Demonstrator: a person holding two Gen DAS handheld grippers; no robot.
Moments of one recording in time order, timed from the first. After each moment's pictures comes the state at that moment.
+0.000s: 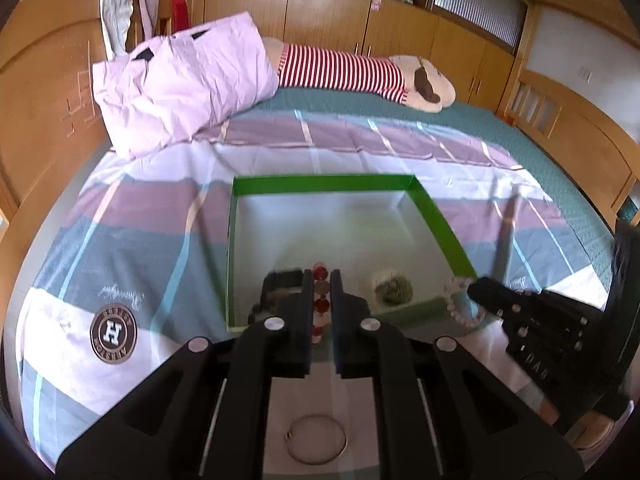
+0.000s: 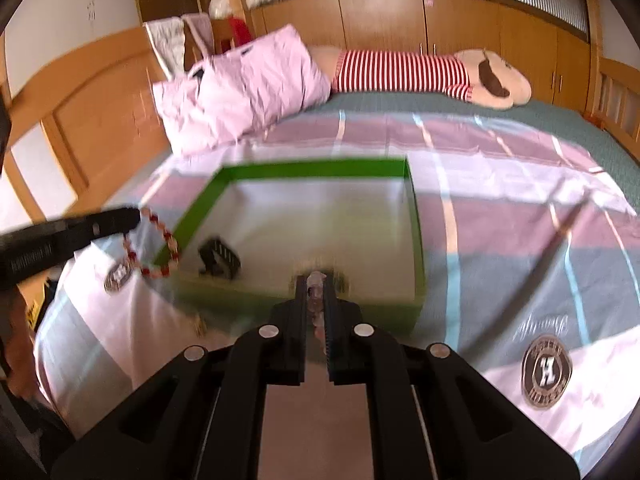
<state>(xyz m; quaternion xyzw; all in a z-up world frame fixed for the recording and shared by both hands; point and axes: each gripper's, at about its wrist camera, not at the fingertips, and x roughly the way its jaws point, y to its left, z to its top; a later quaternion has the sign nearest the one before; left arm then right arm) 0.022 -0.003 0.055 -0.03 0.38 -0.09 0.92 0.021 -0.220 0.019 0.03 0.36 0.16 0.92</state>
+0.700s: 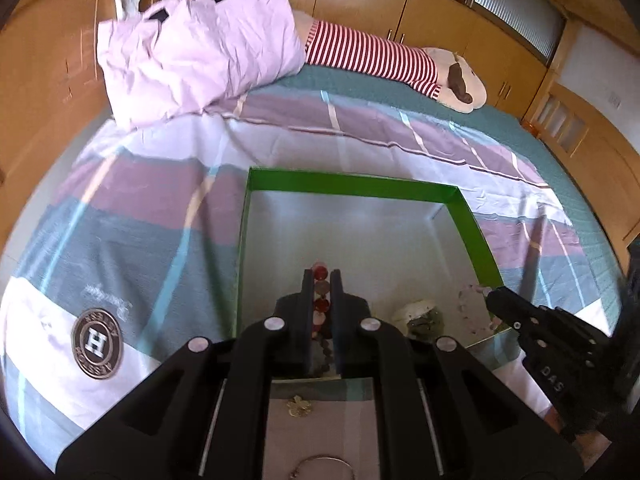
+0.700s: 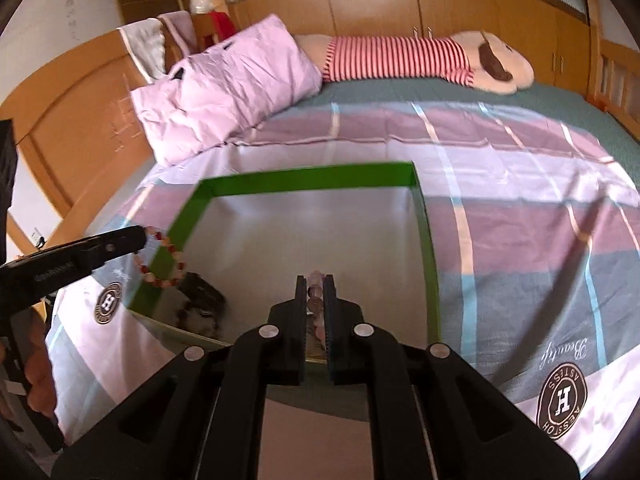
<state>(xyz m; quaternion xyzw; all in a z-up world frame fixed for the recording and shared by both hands) 0.088 0.016 0.024 -0.08 0.43 -0.06 0.90 0.073 -0.220 -0.008 0.05 0.40 0.14 0.90</state>
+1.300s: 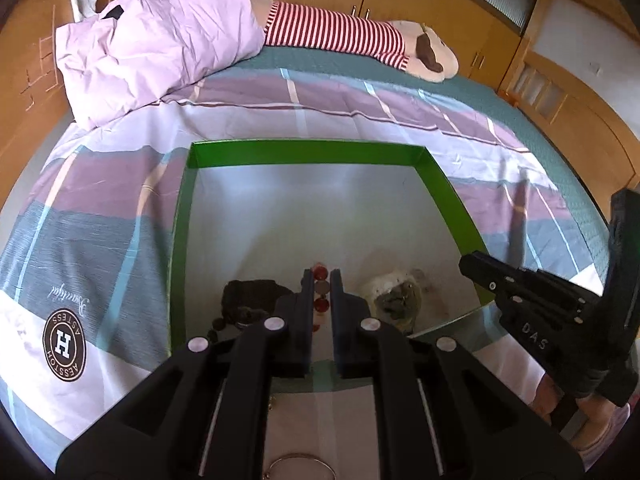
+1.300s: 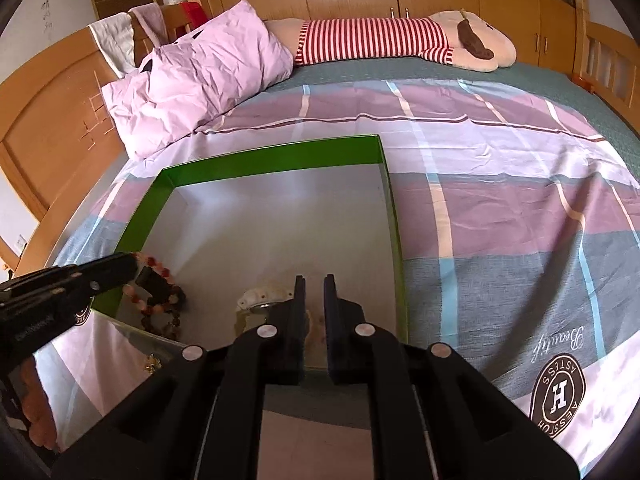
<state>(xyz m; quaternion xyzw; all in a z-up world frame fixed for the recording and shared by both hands) 0.086 -0.022 0.000 -0.04 0.45 -0.11 0.89 0.082 -0.231 -0.021 0.05 0.42 0.11 0.90</state>
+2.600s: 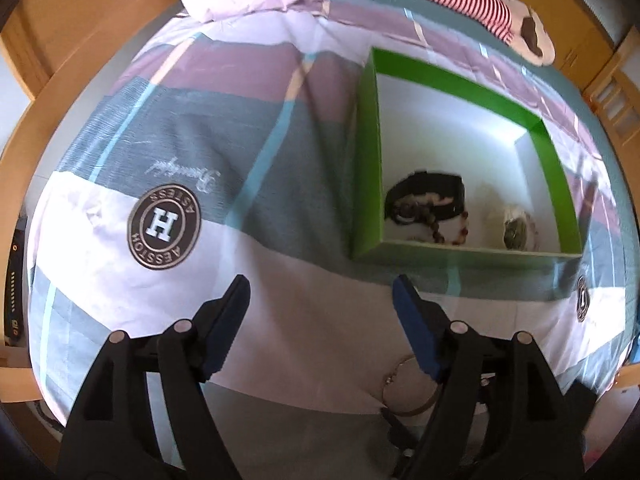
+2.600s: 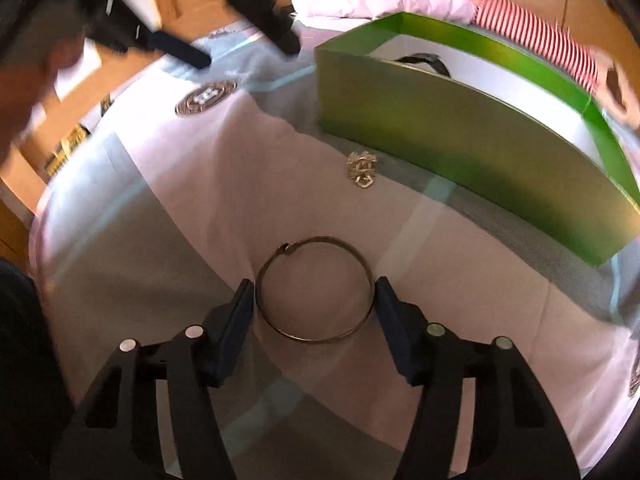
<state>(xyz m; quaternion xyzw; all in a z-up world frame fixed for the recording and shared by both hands) 0.044 0.087 -0.026 -0.08 0.57 0.02 0.82 -0.031 -0.093 -0.094 -0.08 0.50 0.31 0.81</state>
